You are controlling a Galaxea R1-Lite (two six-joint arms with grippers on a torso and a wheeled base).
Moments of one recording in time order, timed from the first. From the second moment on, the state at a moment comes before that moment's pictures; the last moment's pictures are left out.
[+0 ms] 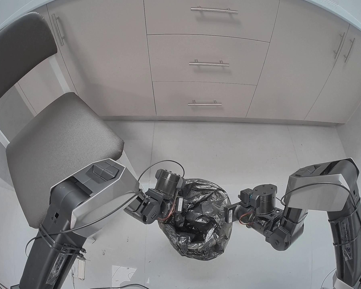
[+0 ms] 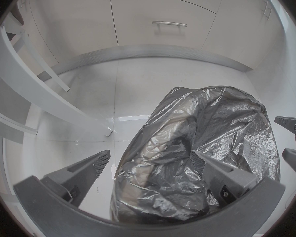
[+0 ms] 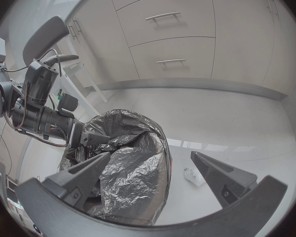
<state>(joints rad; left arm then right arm) -0.58 2.63 -1.46 -0.39 0.29 -0.27 0.48 2.50 -0.71 -1.40 -0.08 0.11</state>
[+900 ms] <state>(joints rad) -0.67 2.30 -0.92 -0.62 0.28 -0.37 0.48 2.49 -0.70 -1.40 -0.08 0.11</state>
